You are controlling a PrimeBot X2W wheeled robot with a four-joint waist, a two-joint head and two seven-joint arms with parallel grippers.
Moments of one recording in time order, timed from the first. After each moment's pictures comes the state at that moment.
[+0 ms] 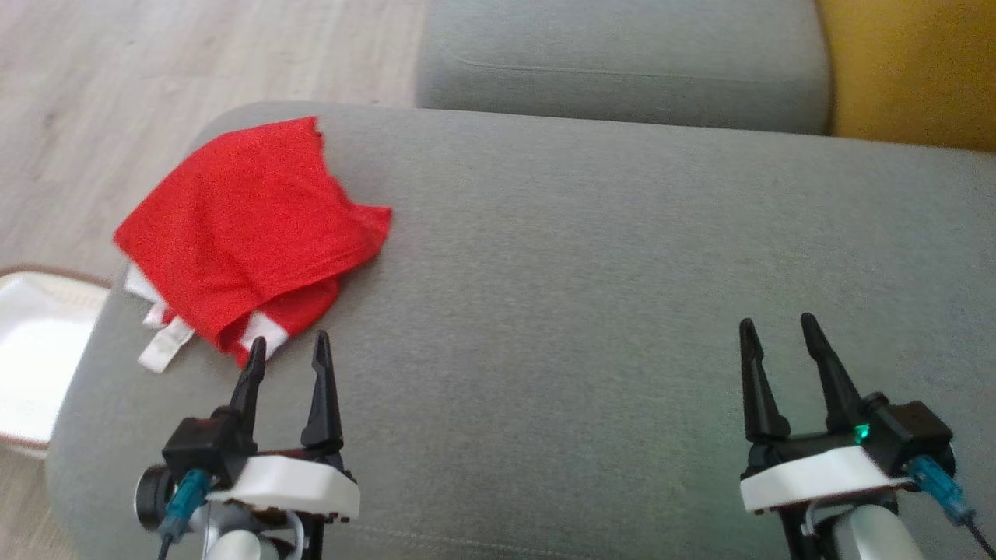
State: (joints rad) left arm 0.04 0.05 -0.21 0.10 -0.23 0.12 -0.25; right arm 0.01 -0.04 0.07 0.18 0.17 0.12 -0.25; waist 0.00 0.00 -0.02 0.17
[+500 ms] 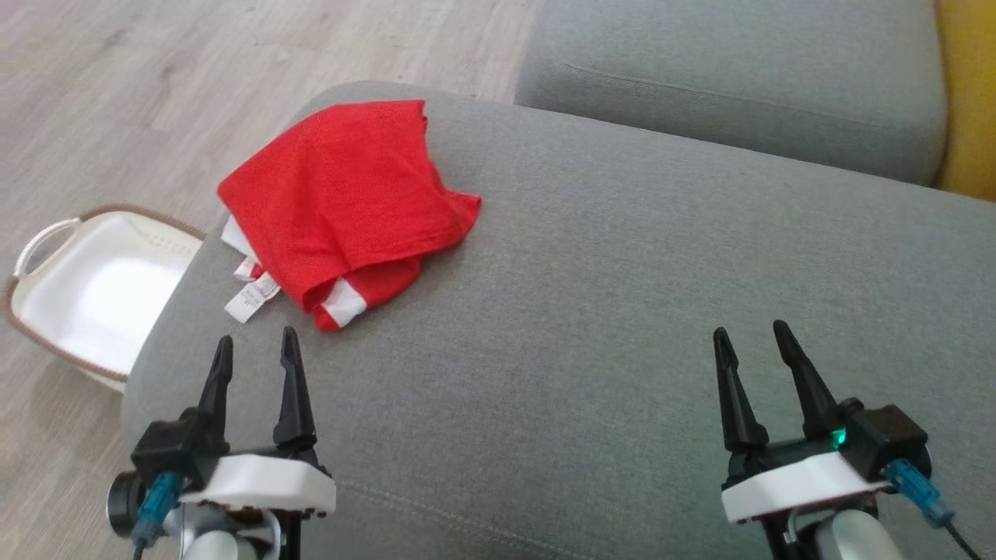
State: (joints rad) left arm 0.04 0.05 -0.15 0.08 -0.22 0.11 -0.25; right arm 0.02 -0.04 0.12 0.19 0.18 0.12 -0.25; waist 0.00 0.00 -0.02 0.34
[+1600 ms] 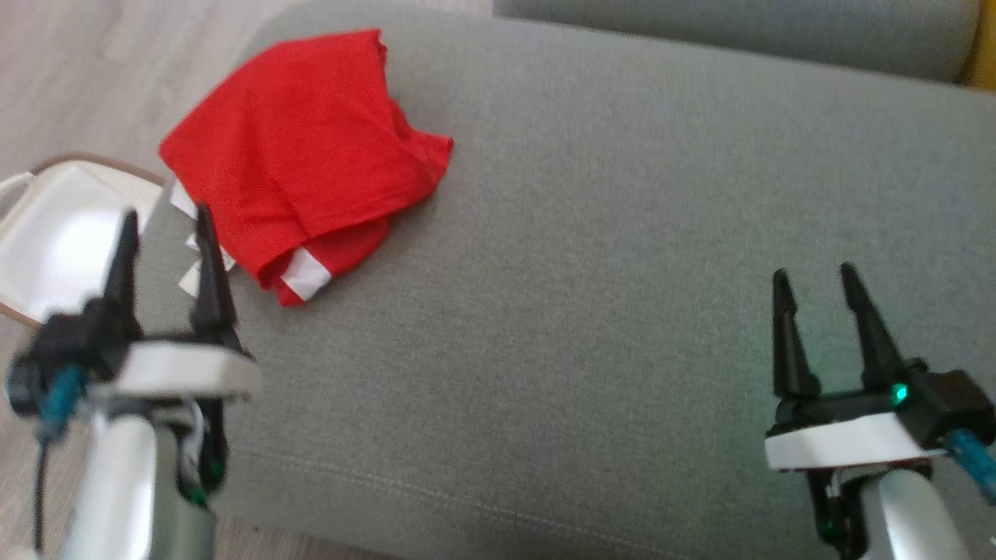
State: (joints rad) left arm -0.16 0.09 -0.01 0.11 -0.16 0.04 -0.25; right arm -0.03 -0.04 0.03 0.11 0.12 0.12 -0.25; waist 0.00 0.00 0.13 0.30
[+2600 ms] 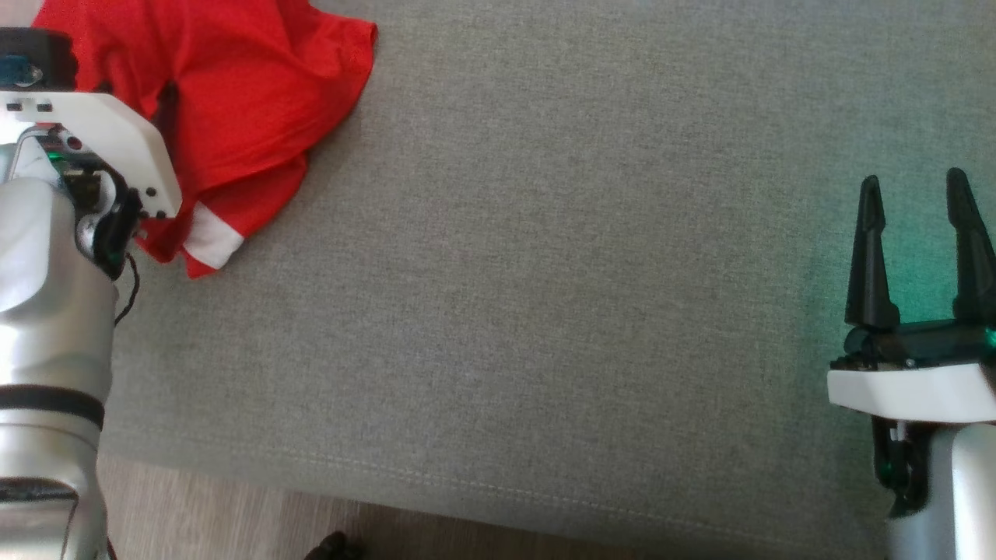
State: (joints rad) left arm -0.92 0.28 -0.18 0.96 -0.23 -0.13 0.13; right arm -0.10 -0.04 -0.10 -0.12 0.01 0.12 -0.20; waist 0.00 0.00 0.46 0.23
